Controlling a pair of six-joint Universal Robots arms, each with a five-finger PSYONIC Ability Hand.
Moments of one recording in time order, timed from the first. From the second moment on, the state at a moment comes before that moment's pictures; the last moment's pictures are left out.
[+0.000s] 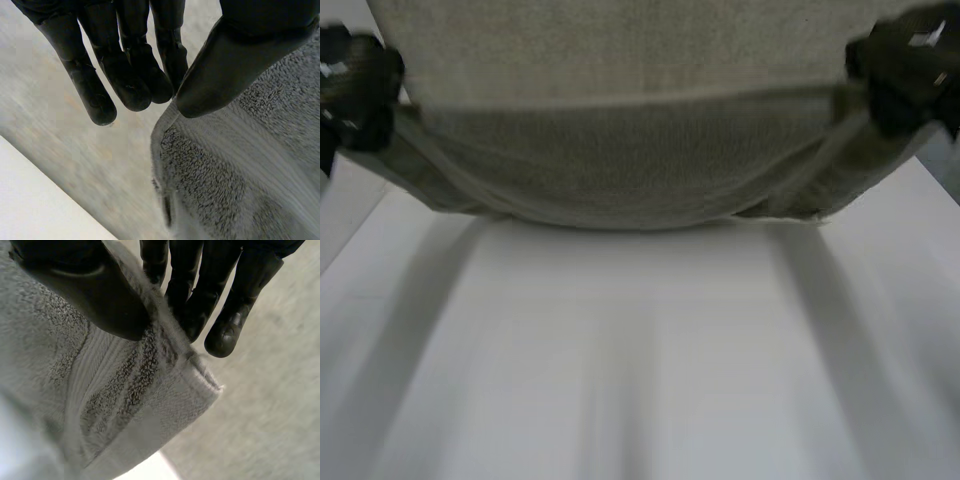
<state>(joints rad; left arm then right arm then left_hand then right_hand) 4.68 -1.51 -1.69 3.50 -1.21 3.57 1.78 -1.51 1.27 0.19 1.31 2.61 1.24 1.34 1.34 1.36 1.11 1.31 1.31 1.33 1.33 1.16</state>
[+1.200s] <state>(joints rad) 4.62 -1.97 -1.33 3.44 -1.29 3.31 1.86 -0.89 0.60 0.59 1.30 2.58 1.24 1.34 1.34 1.36 1.14 1.32 1.33 1.34 1.34 1.18</state>
